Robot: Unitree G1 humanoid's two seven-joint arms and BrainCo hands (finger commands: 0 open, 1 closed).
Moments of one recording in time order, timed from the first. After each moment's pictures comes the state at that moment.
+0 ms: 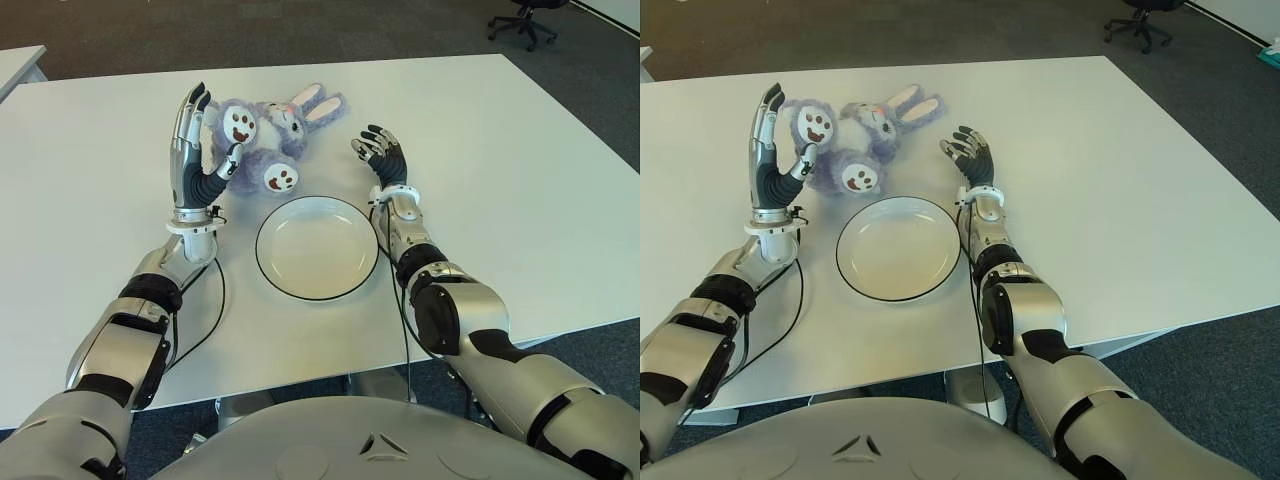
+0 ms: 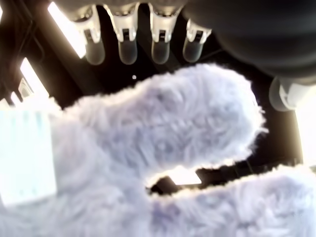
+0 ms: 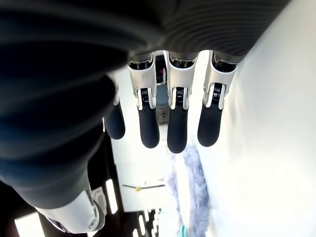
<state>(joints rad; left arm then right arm) -0.45 0.39 -0.21 0.91 0.63 -0.92 1.01 -0.80 0.05 -0.22 1.23 0.02 -0.40 -0.07</state>
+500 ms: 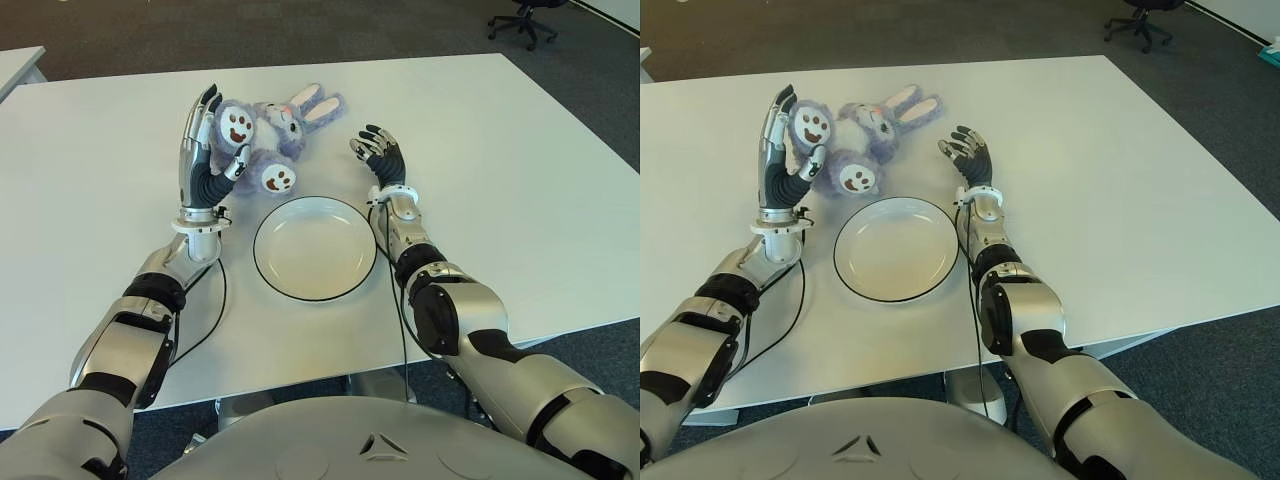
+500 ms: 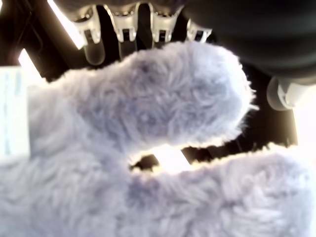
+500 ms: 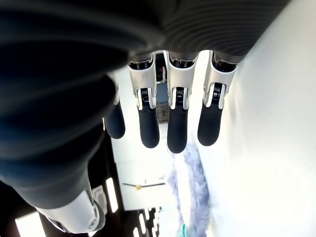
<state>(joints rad) -0.46 0.38 -0.21 0.91 0.63 -0.94 0.97 -0.80 0.05 -0.22 1.23 0.02 -0.40 -0.07</state>
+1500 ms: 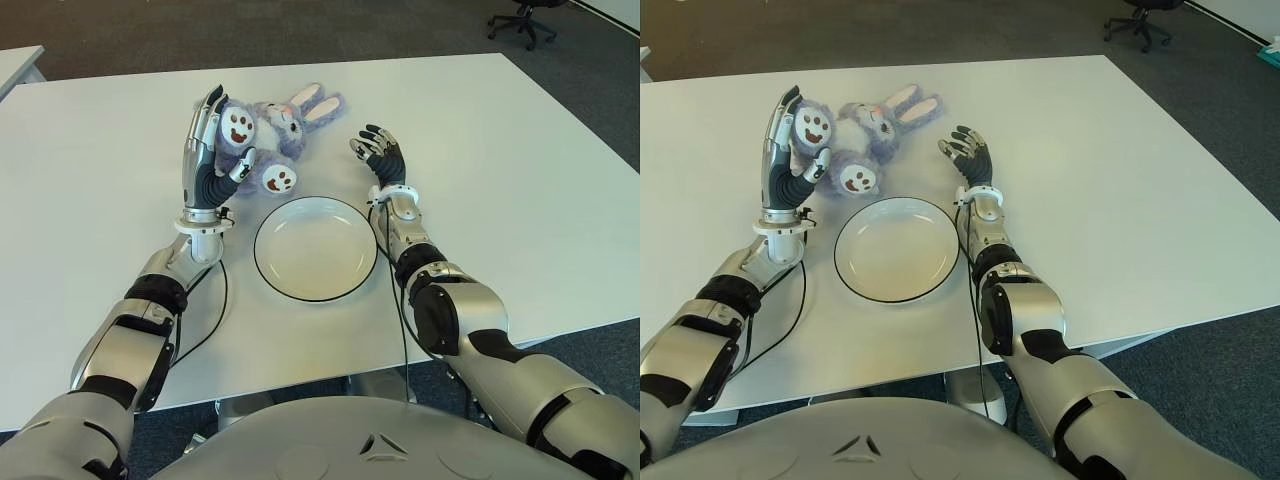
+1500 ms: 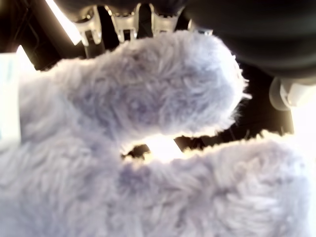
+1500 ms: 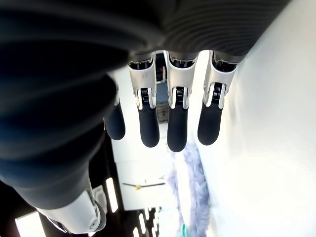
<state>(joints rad) -0.43 0.38 -0.22 0.86 0.65 -0.90 0.97 -0.80 0.05 -0.22 1.23 0.02 -0.40 -0.07</state>
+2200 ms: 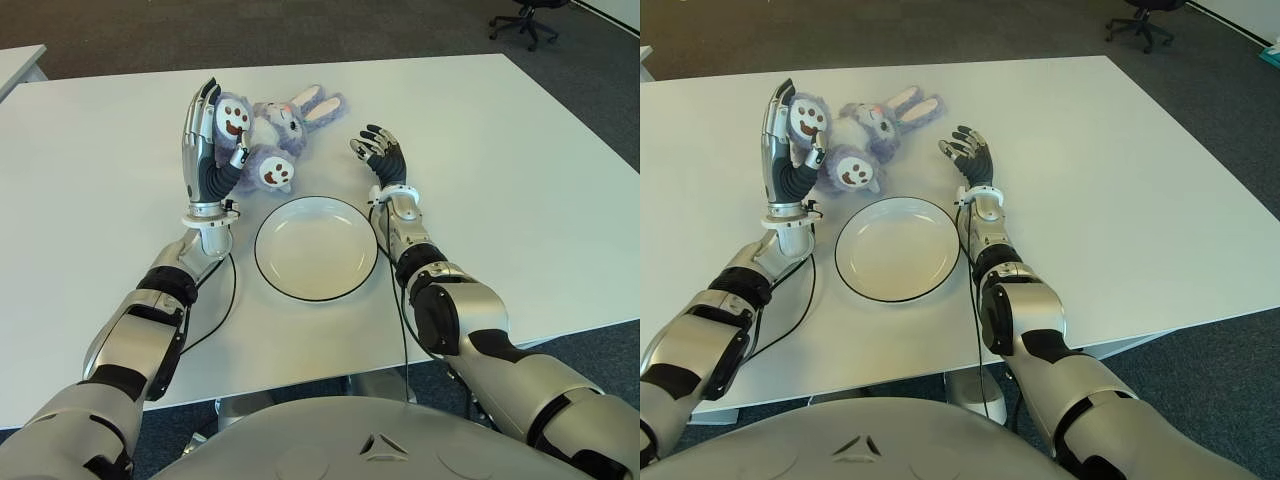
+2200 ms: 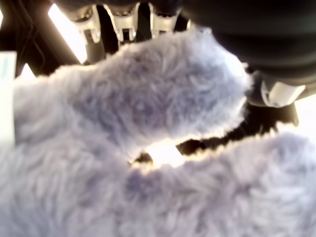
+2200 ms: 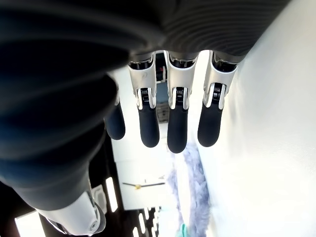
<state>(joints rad) -0.51 0.33 -0.23 0.94 0.68 -0.82 1.08 -0.80 0.05 -0.22 1.23 0.02 -0.40 -0.07</state>
